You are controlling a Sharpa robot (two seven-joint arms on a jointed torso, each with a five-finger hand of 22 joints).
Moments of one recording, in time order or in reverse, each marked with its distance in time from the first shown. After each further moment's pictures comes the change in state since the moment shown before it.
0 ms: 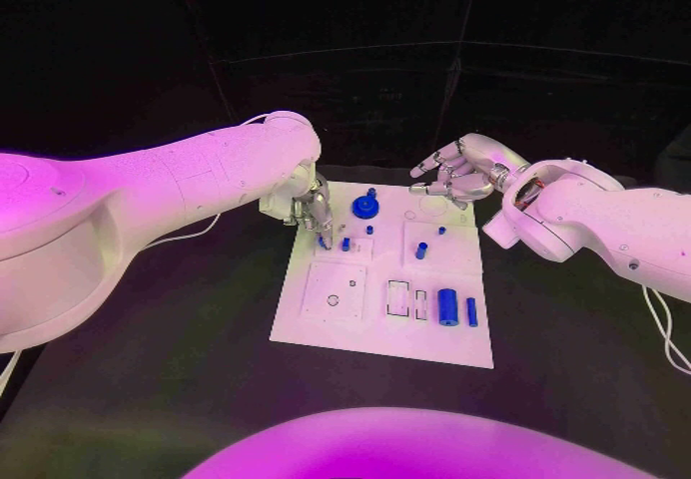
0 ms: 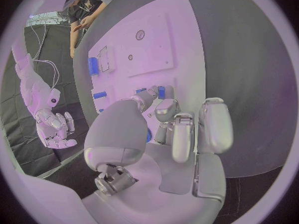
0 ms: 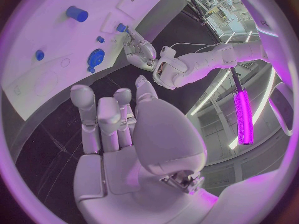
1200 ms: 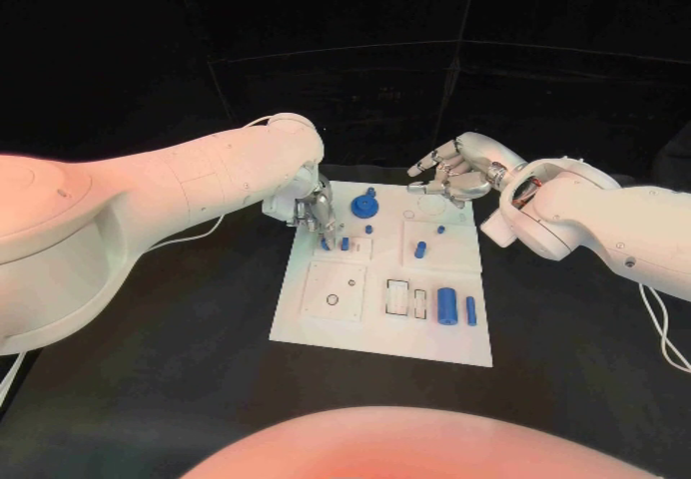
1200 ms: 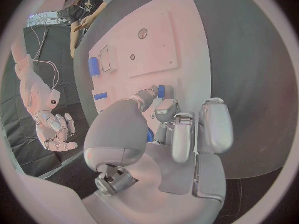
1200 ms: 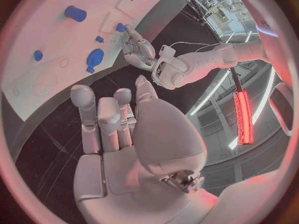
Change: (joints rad) left arm -0.008 0.013 0.002 -0.005 0.000 -0.010 0.002; left_hand 0.000 0.000 0.004 -0.010 0.001 0.007 0.000 -0.003 0.000 0.002 0.002 0.000 0.002 0.000 0.000 0.000 0.000 0.000 0.000 0.000 0.000 0.002; right arm 0.000 0.006 0.000 -0.004 0.000 0.000 0.001; right_hand 0.000 0.000 0.000 0.000 0.000 0.000 0.000 0.000 0.000 0.000 0.000 0.000 0.000 0.000 0.000 0.000 0.000 0.000 0.000 0.000 0.000 0.000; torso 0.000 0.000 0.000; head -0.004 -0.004
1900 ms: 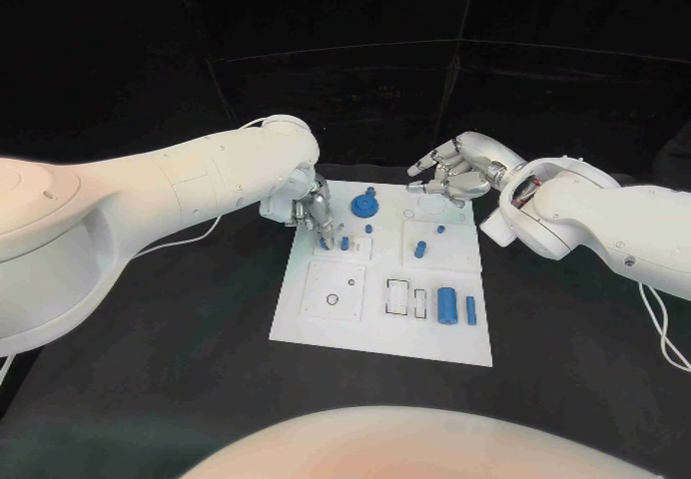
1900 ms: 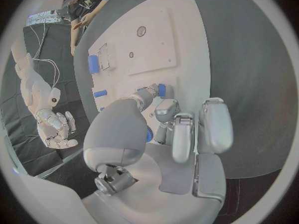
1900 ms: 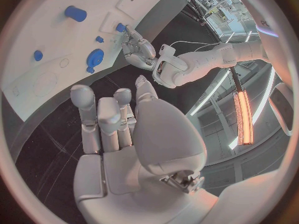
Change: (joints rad) left arm -0.002 -0.027 0.002 0.031 0.000 -0.043 0.006; left_hand 0.000 0.000 -0.001 -0.004 0.000 0.001 -0.001 -0.004 -0.001 0.005 -0.003 0.000 0.001 0.000 0.000 0.000 0.000 0.000 0.000 0.000 0.000 0.000; right arm 0.000 -0.002 0.000 0.000 0.000 0.000 0.000; right_hand 0.000 0.000 0.000 0.000 0.000 0.000 0.000 0.000 0.000 0.000 0.000 0.000 0.000 0.000 0.000 0.000 0.000 0.000 0.000 0.000 0.000 0.000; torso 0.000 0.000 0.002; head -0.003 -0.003
